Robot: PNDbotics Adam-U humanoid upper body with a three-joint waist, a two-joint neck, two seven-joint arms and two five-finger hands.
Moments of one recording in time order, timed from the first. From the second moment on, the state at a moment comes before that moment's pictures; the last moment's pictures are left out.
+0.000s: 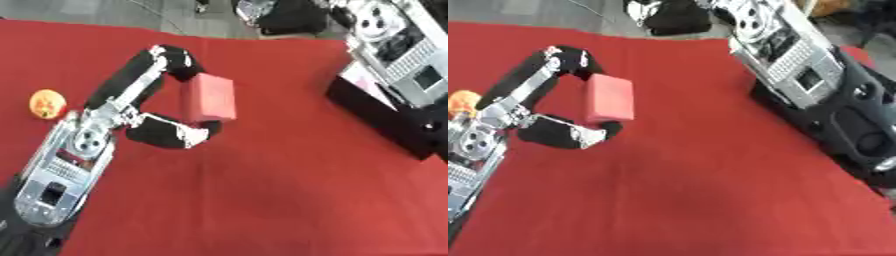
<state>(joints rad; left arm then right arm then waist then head) -0.85 0.12 -0.51 -1.57 -0.39 0.05 -0.25 -0.79 -0.75 0.35 -1.99 0.14 0.61 0.12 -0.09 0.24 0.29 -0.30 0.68</state>
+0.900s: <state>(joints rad) -0.82 0.11 -0.51 -1.50 -0.53 0.03 -0.19 -0.82 -0.73 0.30 -1.99 0.25 0.53 0.43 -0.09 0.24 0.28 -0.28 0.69</state>
